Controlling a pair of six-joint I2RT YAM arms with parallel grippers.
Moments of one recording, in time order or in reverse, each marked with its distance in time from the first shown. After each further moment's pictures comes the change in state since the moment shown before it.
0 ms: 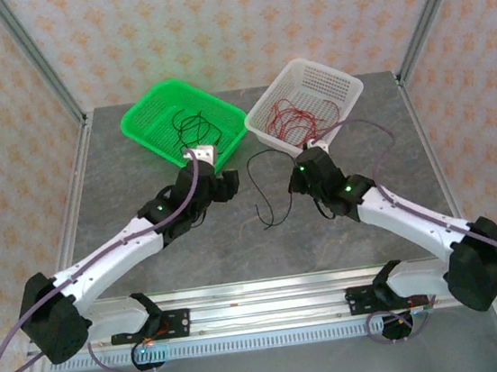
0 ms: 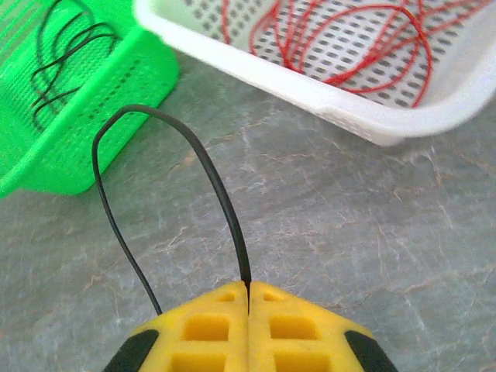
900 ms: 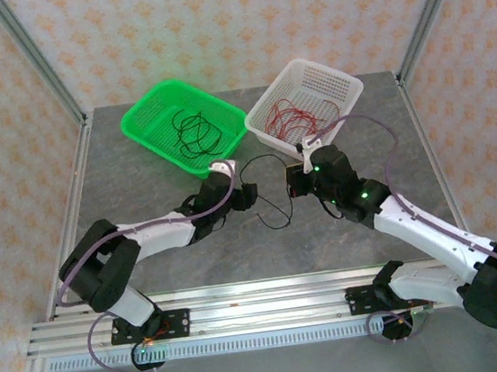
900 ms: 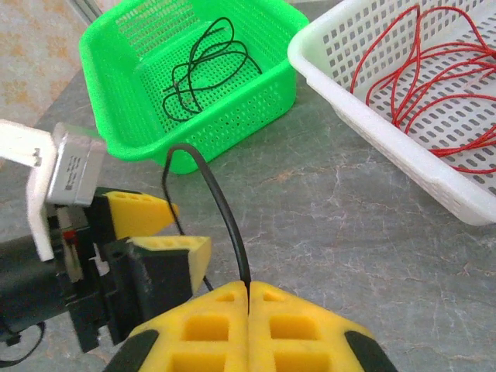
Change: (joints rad) left arm 0.023 0.356 -0.154 0.544 0.174 0.000; right arm 0.000 -0.135 -0.012 0.066 -0.182 -0.235
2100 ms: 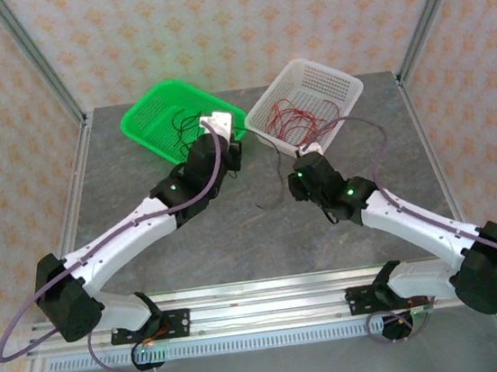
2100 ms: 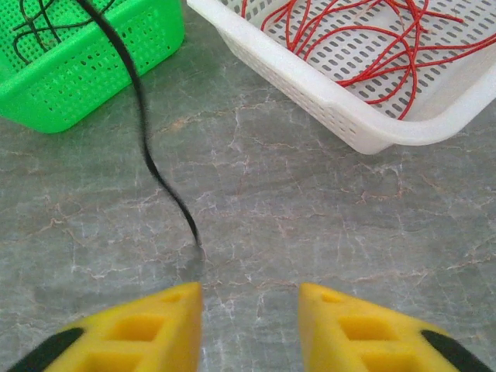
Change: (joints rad) left arm -0.087 -0.216 0.483 -0.463 -0.420 0.276; right arm 0.066 0.100 0.046 -0.199 0.260 0.071
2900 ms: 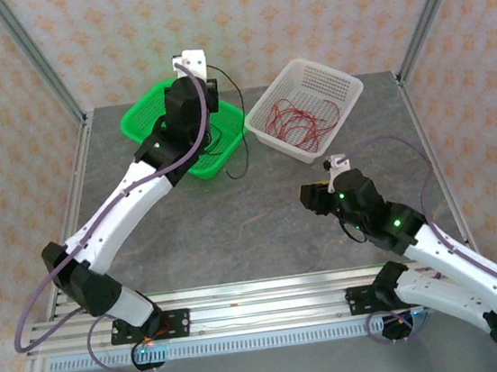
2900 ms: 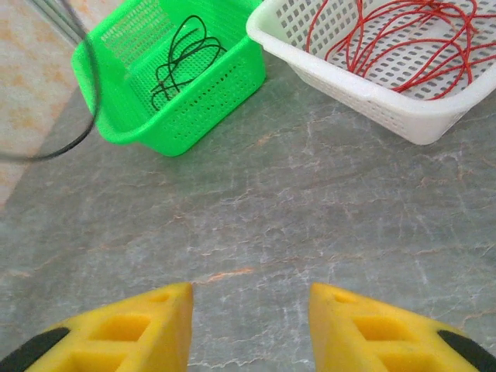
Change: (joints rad) left arm 0.137 0.189 0.455 -0.058 -0.194 0.192; right arm 0.009 -0.423 -0.174 0.003 -0.151 0.121
